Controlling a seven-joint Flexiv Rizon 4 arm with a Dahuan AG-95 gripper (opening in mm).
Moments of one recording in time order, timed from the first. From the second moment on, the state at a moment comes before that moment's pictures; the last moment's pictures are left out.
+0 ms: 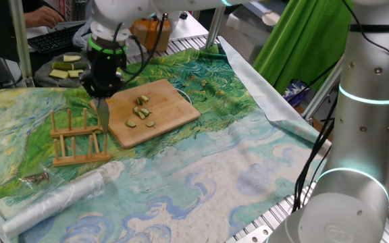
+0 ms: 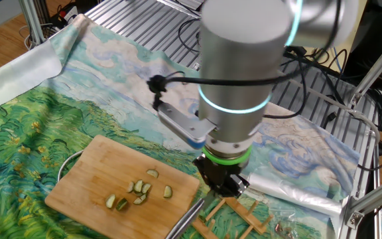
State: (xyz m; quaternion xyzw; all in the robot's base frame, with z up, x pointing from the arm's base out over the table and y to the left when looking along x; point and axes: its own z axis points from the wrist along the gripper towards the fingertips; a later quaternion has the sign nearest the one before) arm 0.609 0.205 0.143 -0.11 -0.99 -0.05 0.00
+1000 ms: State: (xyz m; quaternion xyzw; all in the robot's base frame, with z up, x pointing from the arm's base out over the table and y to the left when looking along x) arm 0.607 0.216 0.086 -0.11 -0.99 -0.04 -0.03
